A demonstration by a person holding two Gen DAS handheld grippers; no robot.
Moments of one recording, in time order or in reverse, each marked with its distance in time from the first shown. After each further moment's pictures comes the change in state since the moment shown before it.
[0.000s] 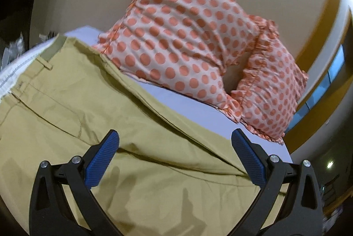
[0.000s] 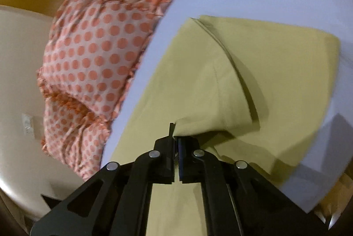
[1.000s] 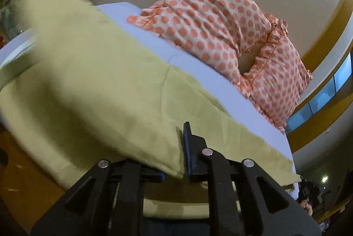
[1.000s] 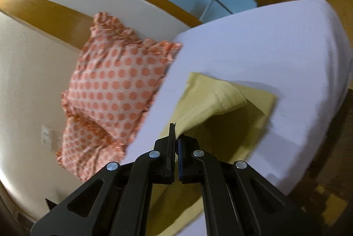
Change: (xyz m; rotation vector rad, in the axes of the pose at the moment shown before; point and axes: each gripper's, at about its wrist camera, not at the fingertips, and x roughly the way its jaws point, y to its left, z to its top) left arm -0.105 0.043 -0.105 -0.106 0.039 0.070; right arm -0.065 -0.036 0.010 -0.034 -0.175 -0.001
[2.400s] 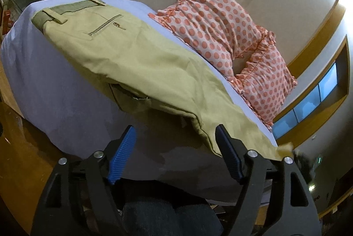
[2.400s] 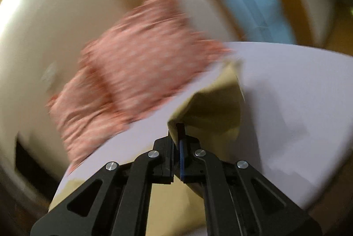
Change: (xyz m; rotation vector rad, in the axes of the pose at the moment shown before) left arm -0.059 0.069 -0.084 -0.061 -0.085 -0.120; right arm 0.030 0.129 -0.088 -0.545 0.030 0.181
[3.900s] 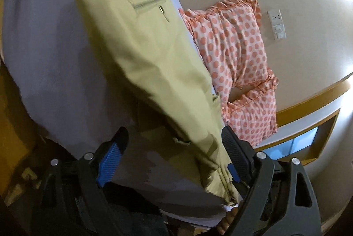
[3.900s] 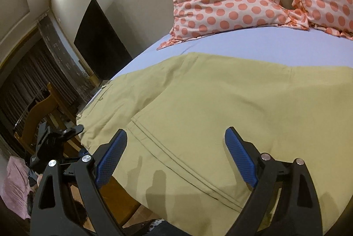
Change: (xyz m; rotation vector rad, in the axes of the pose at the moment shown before) left arm 0.043 0.063 0.025 -0.420 0.013 -0.175; right arm 0.099 0.223 -0.167 -0.404 0.568 0.411
